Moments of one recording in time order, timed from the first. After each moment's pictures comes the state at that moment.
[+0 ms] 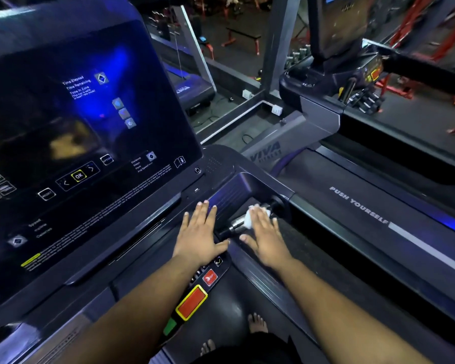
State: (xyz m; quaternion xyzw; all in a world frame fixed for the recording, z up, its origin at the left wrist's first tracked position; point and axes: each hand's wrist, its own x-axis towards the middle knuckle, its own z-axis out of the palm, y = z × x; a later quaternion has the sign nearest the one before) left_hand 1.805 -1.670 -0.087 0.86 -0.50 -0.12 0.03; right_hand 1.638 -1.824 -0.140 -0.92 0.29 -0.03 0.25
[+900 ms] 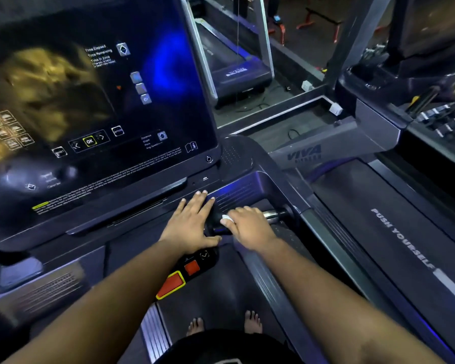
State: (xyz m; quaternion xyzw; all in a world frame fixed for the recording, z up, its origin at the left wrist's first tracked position) left_hand 1.799 -1.672 -0.084 0.89 -0.43 -0.13 0.02; right_hand 1.700 -1.855 -0.125 -0.99 0.08 -0.03 0.14
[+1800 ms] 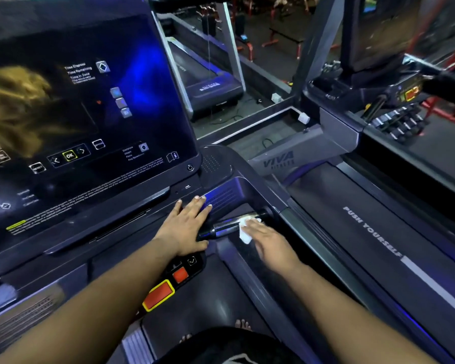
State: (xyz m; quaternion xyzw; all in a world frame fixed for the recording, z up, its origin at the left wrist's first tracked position) left_hand 1.800 -1.693 -0.066 0.84 -0.52 -0.13 -0.08; right_hand 1.600 -1.893 -0.120 -0.95 0.07 -0.13 0.27
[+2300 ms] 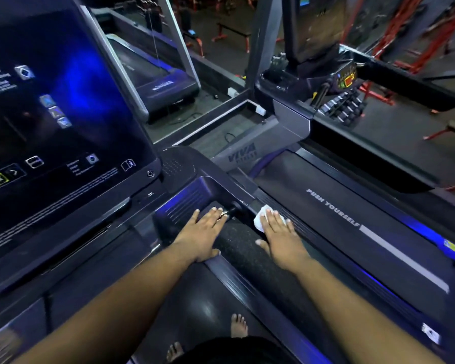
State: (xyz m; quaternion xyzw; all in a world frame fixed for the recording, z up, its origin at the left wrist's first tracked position) left_hand 1.744 -1.779 -0.093 0.75 -0.63 -0.16 -0.12; right_hand 1.527 -1.934 -0.106 -0.94 0.30 0.13 0.09
